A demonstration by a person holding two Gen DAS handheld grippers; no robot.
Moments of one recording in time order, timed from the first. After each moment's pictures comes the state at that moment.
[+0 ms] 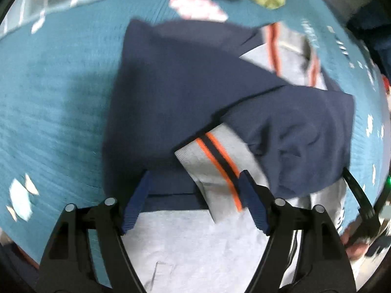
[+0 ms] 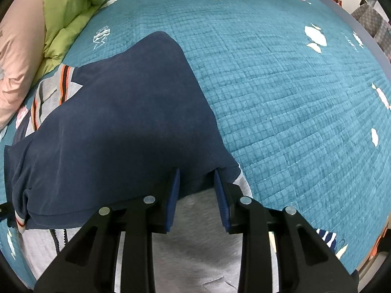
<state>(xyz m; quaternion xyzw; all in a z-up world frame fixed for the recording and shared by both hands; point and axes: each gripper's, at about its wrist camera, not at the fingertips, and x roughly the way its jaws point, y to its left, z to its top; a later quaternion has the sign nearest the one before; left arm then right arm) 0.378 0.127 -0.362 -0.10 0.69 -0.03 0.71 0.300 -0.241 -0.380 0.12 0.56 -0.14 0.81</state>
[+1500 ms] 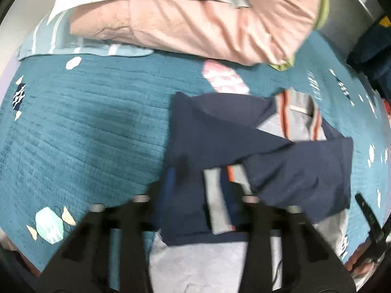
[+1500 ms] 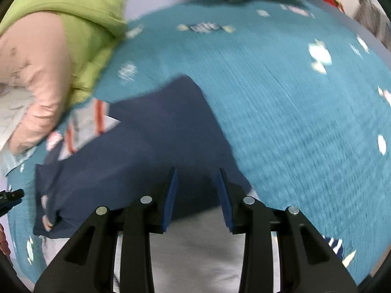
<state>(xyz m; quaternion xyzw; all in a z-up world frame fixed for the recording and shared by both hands) 0.388 0.166 -0.288 -0.08 0.59 0.00 0.81 0.294 -0.230 -0.327 0.17 0.48 -0.07 0.86</state>
